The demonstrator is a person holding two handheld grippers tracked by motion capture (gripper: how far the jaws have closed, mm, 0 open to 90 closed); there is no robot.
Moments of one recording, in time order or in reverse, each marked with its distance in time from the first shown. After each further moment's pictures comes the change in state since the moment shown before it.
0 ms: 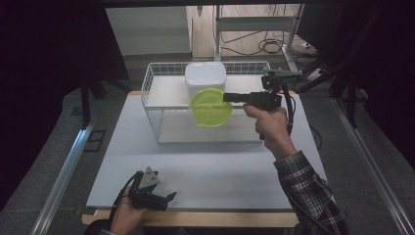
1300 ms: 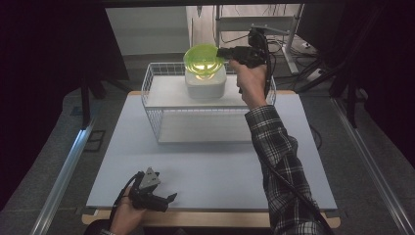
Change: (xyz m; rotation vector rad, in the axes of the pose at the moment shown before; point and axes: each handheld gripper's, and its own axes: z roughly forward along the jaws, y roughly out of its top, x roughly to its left) left arm -0.001 0.000 0.001 0.005 -0.026 0.007; right arm -0.003 0.099 0.052 -0.173 -0.249 0.040
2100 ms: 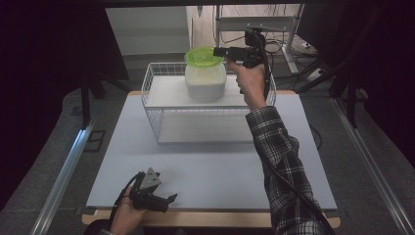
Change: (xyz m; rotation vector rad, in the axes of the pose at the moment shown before) left arm -0.001 0.000 0.001 0.007 -0.005 0.001; right arm 0.002 -0.001 0.004 -0.024 -0.087 -0.154
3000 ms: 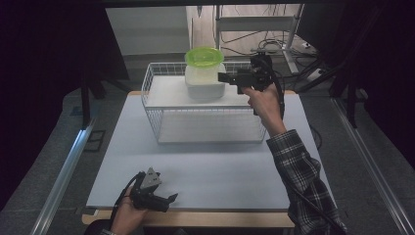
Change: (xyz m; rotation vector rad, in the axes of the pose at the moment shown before) left arm 0.000 0.001 0.001 0.001 0.003 -0.005; right arm -0.008 -0.046 -0.034 0.047 0.073 -0.218
